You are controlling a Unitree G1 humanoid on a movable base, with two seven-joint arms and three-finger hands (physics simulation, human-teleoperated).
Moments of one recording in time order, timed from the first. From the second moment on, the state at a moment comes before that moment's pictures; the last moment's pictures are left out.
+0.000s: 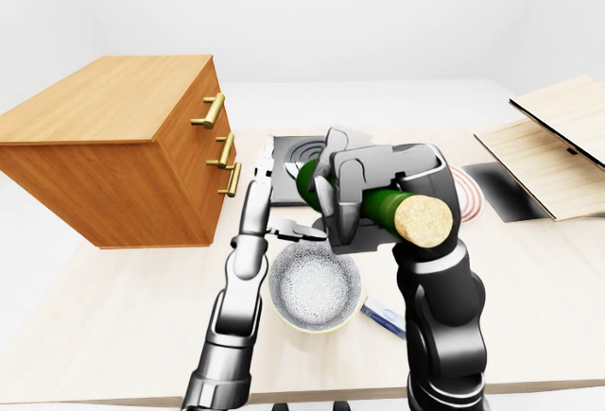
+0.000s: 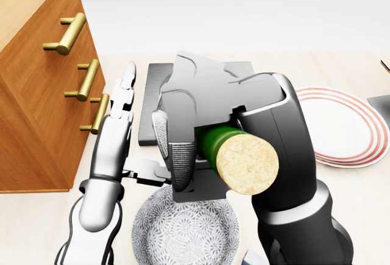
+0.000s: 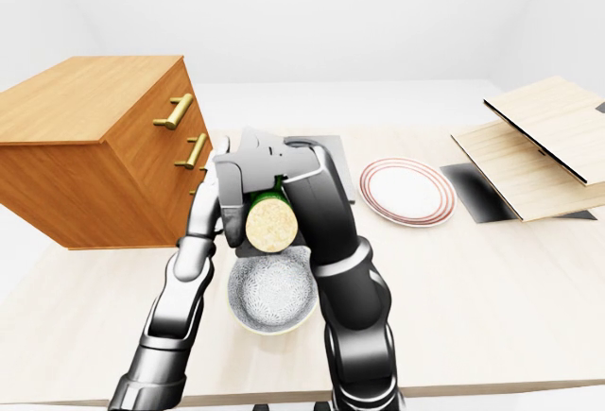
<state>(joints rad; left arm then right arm) -0.28 -0.07 -0.09 -0.04 0.31 0.09 0.01 -0.26 0.12 0.24 -0.72 -0.30 0.09 0.23</state>
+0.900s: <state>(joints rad) -0.25 -0.08 -0.13 -0.35 0.35 0.09 -0.03 -0.26 0.13 0.24 -0.66 -0.28 0.09 0.23</state>
